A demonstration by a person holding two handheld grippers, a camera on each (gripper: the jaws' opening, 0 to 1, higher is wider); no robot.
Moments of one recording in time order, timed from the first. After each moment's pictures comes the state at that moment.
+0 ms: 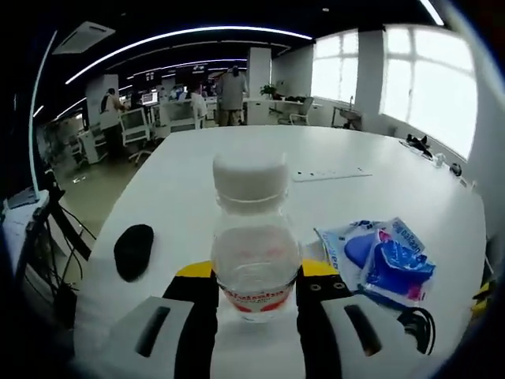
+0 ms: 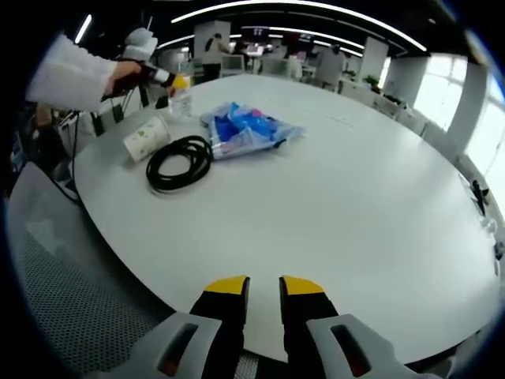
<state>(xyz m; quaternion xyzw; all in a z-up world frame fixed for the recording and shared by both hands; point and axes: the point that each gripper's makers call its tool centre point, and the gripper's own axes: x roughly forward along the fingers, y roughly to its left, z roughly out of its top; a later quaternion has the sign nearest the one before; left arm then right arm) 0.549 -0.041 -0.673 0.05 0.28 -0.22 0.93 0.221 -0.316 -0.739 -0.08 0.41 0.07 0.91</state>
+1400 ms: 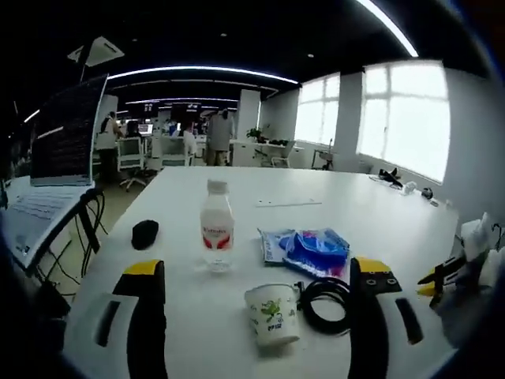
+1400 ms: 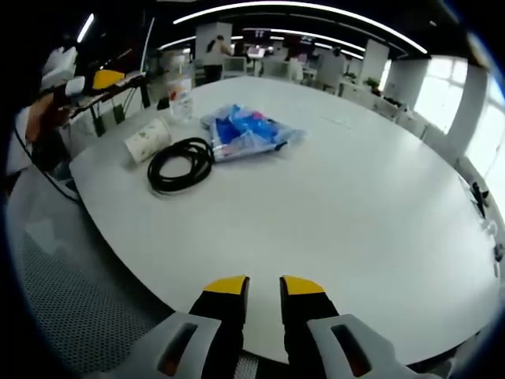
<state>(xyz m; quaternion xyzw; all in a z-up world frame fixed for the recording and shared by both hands) 0.363 -0.029 -0.610 0.00 0.17 -0.26 0.95 0.222 -0.315 -0.737 -0.08 0.41 0.07 0.91</state>
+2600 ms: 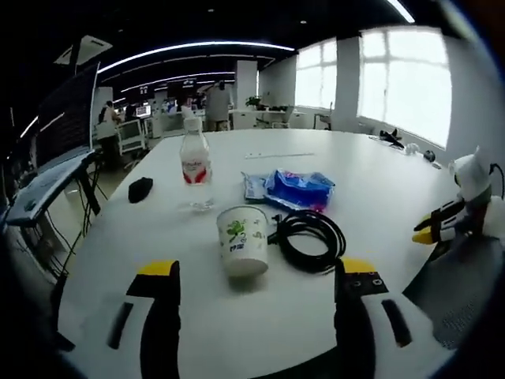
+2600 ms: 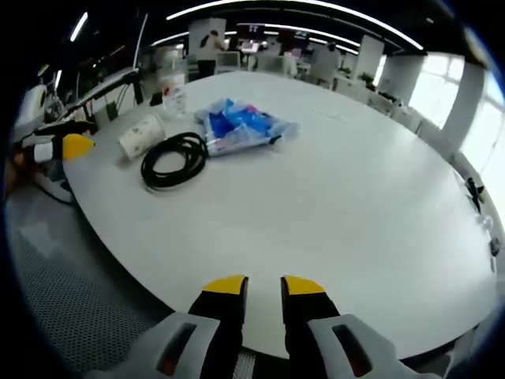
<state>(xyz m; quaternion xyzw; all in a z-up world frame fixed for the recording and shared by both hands) 0.313 -0.038 -0.680 0.07 0.24 -0.26 0.93 0.219 -0.316 -0.739 -0.08 0.42 0.05 0.90</state>
